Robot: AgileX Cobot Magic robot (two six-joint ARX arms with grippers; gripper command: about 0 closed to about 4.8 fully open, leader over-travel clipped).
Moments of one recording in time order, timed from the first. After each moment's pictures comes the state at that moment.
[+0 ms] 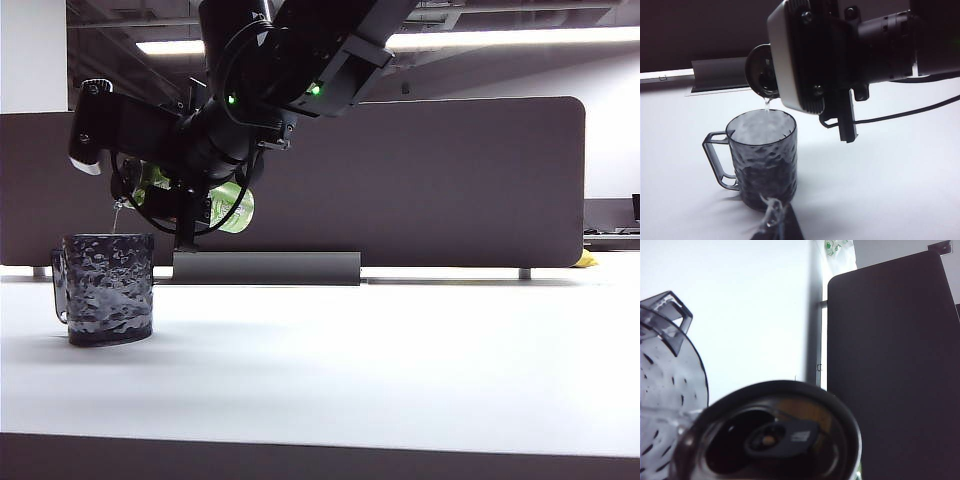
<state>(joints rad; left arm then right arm) -0.29 0.00 0.01 -0.03 0.06 0.05 0.84 2.17 1.58 0.38 0.00 -1.31</state>
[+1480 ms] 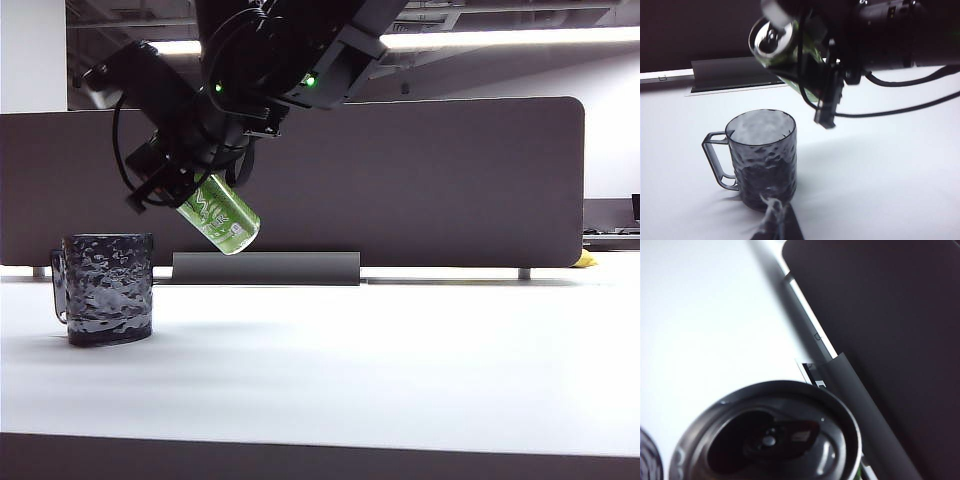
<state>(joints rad) -0.29 0.00 0.01 -0.03 0.06 0.05 0.86 2.16 1.58 0.44 0.16 -0.71</state>
